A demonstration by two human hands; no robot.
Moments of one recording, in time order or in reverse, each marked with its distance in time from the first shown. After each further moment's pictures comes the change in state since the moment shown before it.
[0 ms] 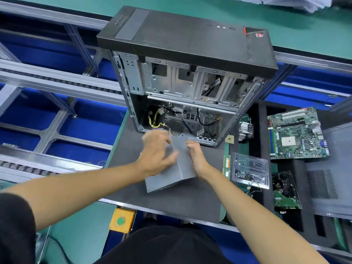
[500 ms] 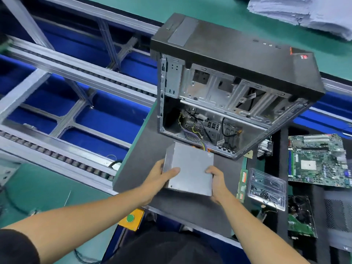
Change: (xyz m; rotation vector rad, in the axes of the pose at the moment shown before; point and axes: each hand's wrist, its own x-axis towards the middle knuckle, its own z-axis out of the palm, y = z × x) left_hand -0.100 -0.037 0.000 -0.927 -0.297 -1.181; right_hand -0.008 0.044 0.009 0.330 0.096 0.303
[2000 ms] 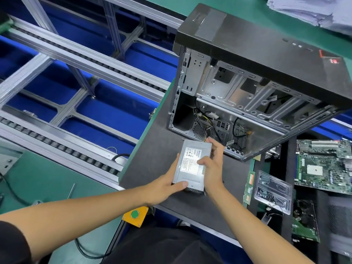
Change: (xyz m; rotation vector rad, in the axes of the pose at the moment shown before) left_hand -0.038 0.030 -0.018 0.325 -0.473 0.296; right_hand -0.025 -0.018 0.083 -0.202 0.097 -0.653
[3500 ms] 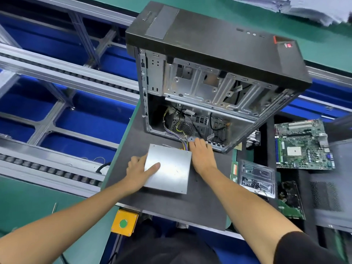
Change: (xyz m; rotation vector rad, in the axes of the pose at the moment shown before) left_hand 0.038 -0.033 -0.035 0.406 0.421 -0.416; right_hand 0.085 0.052 -0.064 -1.828 -0.207 -0.407
